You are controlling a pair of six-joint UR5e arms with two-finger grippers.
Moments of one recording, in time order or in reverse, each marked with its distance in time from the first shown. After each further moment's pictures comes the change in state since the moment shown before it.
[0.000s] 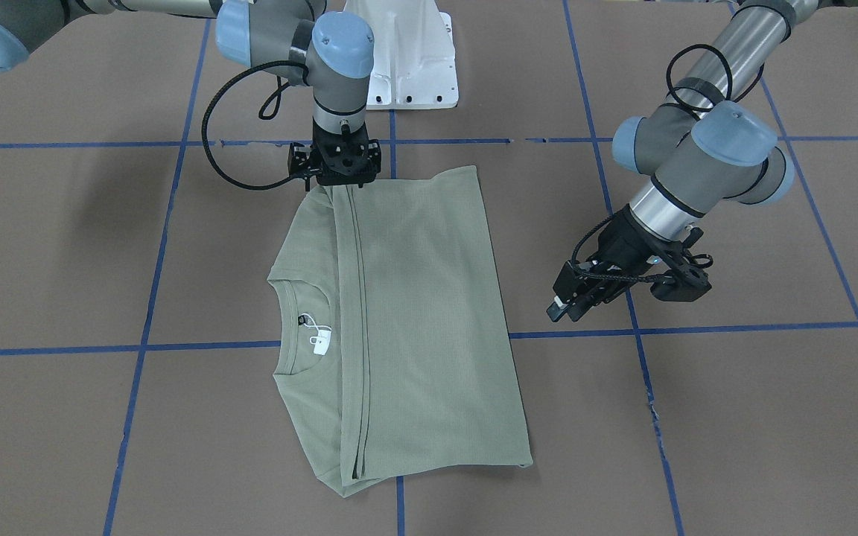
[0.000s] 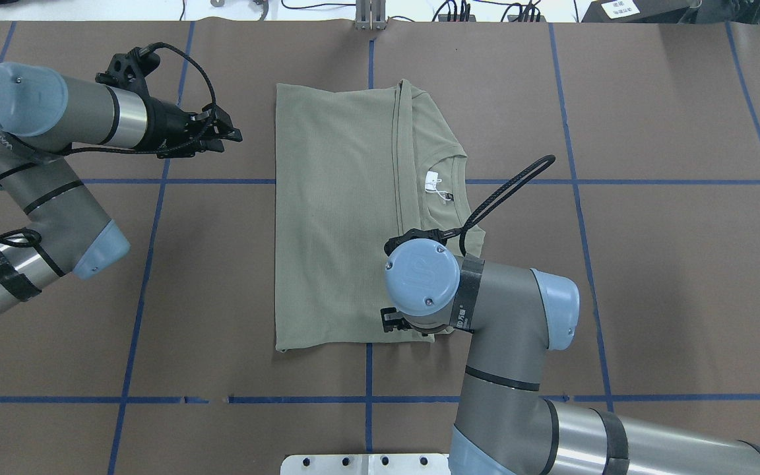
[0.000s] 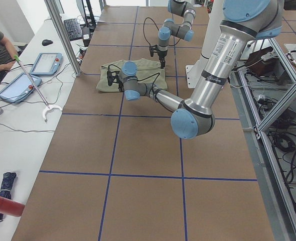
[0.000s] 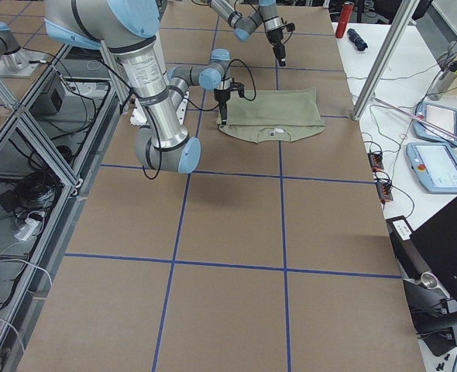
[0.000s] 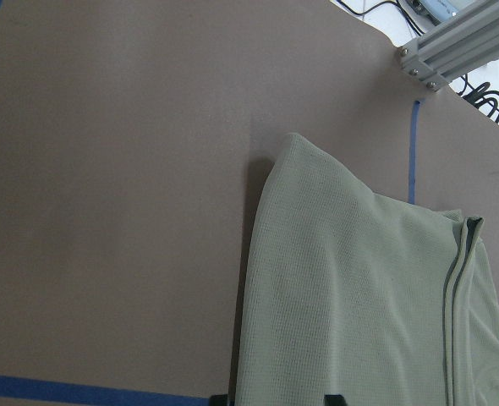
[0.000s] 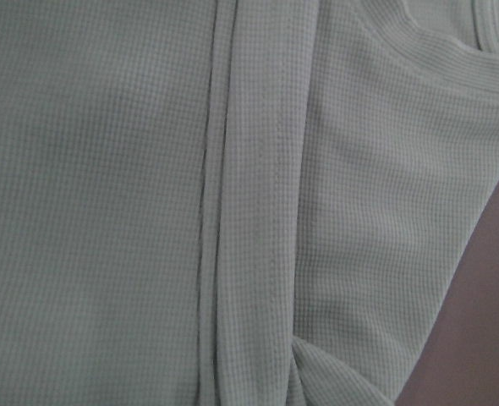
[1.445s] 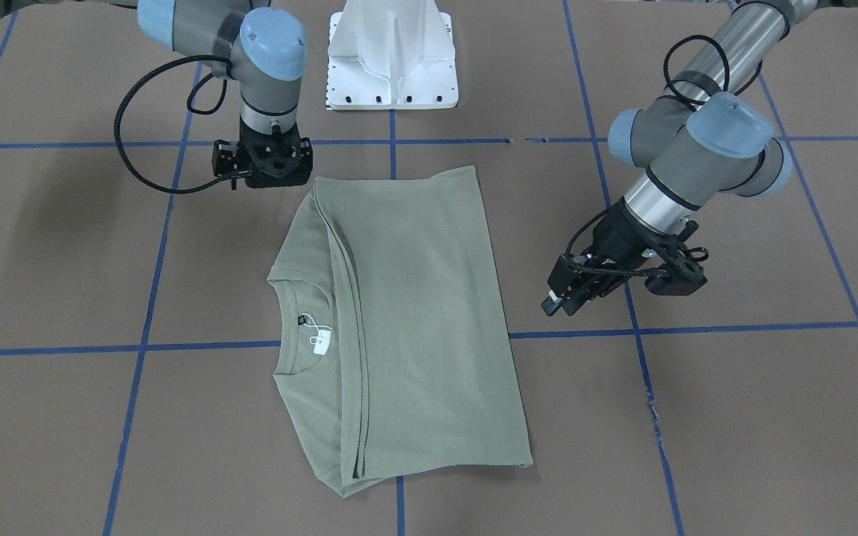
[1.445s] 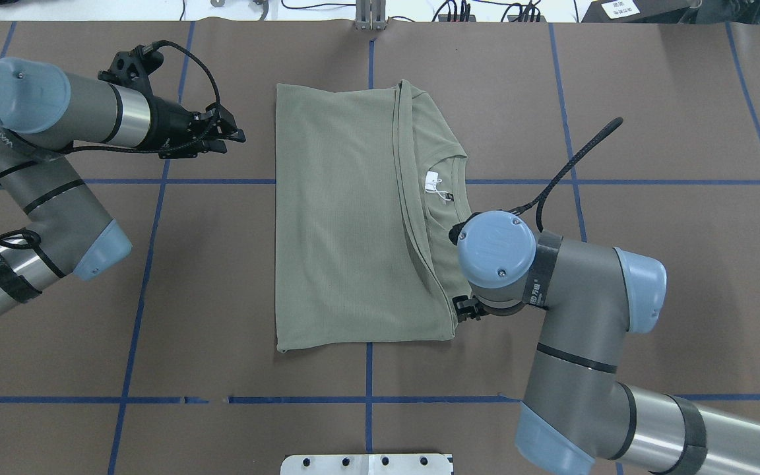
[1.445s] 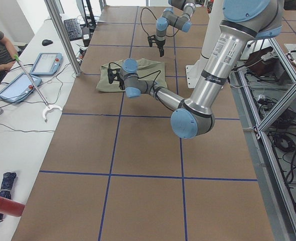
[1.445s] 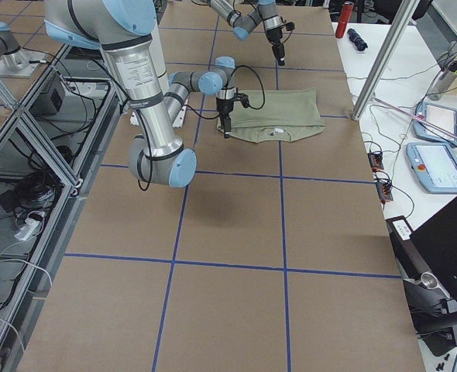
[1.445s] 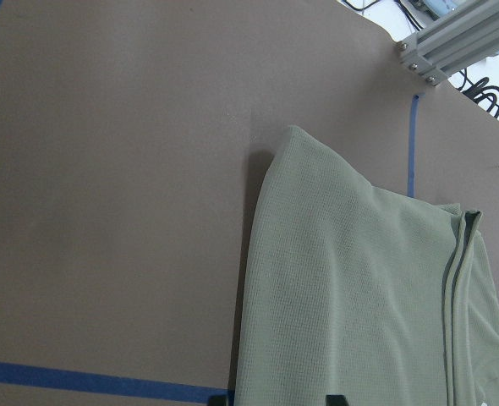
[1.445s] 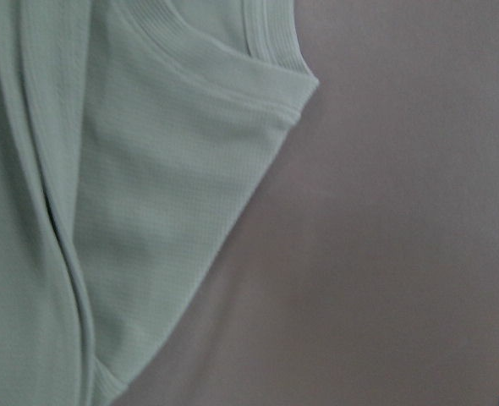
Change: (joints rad) left arm 0.001 -0.003 -0.046 0.062 -0.007 0.000; right arm 0.092 -0.123 0.162 -0.133 0.020 -0.149
